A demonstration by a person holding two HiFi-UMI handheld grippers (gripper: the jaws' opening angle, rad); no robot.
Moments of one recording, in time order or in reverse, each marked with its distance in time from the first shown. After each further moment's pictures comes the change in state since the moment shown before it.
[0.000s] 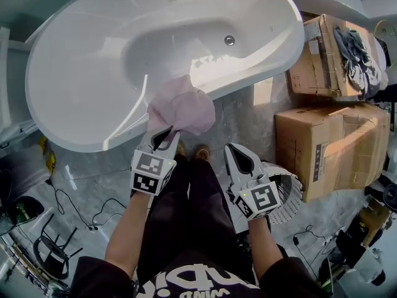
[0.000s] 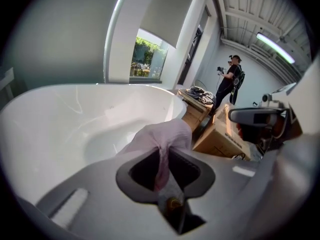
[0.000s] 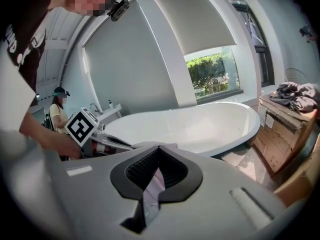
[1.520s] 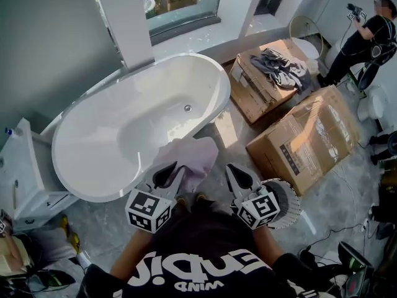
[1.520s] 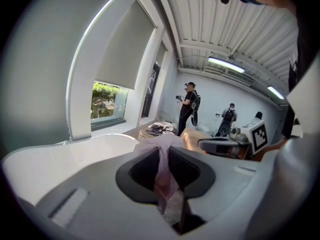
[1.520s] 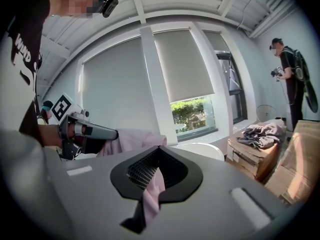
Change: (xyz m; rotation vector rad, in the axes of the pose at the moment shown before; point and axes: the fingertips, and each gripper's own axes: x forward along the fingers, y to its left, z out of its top) left arm -0.226 -0.185 0.184 0.246 -0.329 -0.293; right arm -0.216 0.055 0.150 -0.028 -0.344 -0.230
